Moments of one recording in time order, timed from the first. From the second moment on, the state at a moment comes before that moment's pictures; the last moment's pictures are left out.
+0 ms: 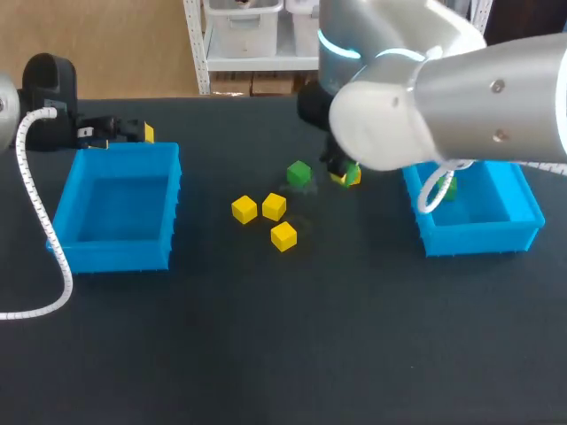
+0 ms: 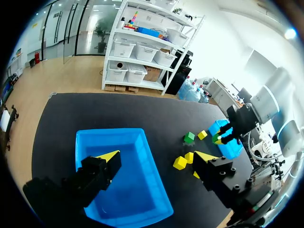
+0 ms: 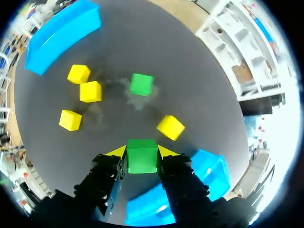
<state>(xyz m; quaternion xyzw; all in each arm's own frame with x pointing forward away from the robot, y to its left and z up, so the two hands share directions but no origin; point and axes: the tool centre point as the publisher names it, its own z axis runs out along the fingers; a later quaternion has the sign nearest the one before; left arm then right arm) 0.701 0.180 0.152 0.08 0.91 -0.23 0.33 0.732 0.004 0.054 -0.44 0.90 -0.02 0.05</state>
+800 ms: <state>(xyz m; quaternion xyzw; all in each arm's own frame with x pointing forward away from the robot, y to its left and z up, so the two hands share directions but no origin) 0.701 0.180 0.152 0.08 0.91 -0.23 0.33 0.740 -0.152 0.069 -0.19 0.98 -0.03 0.04</state>
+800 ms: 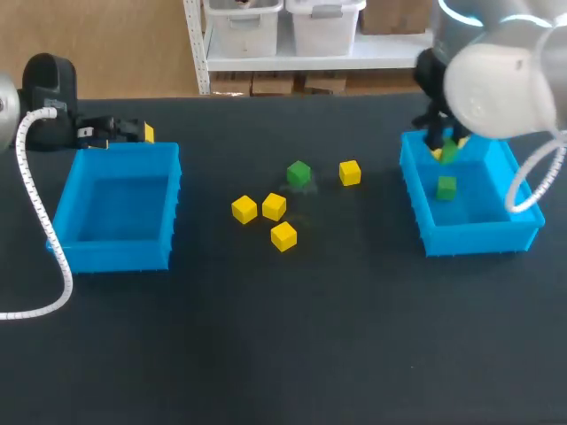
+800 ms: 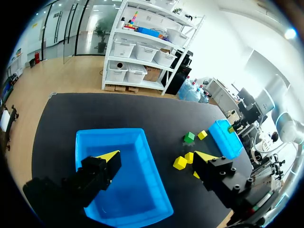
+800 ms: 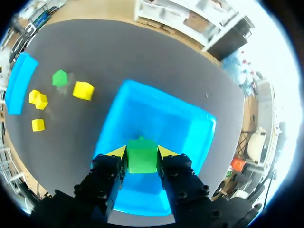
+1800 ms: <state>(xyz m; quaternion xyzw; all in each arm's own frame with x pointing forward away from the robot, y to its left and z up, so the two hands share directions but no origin) 0.701 0.180 0.152 0.08 0.91 -0.23 0.33 0.772 -0.082 0.106 -0.31 0.94 0.00 0.14</state>
